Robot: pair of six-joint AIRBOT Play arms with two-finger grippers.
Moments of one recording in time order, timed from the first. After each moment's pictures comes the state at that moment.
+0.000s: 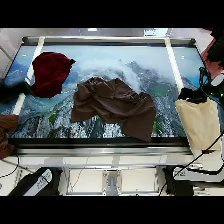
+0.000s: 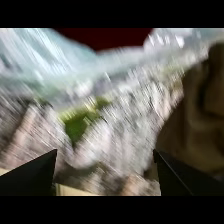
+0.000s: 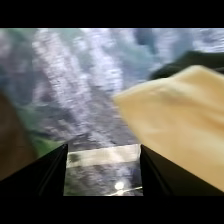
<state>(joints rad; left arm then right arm) 0.29 -0.99 1.11 1.38 -1.20 -1.65 -0.36 -1.41 1.24 -1.31 1.16 1.38</state>
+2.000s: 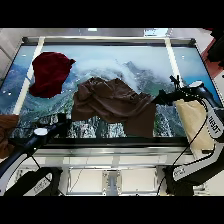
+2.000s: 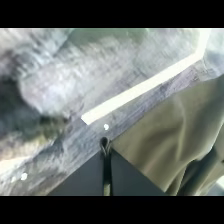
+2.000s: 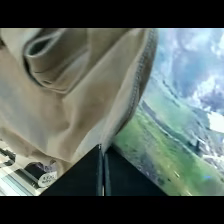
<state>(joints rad) -0.05 -1.02 0.26 0.41 -0.19 -1.96 -0.27 -1.70 1.28 -0.76 1.29 1.13</state>
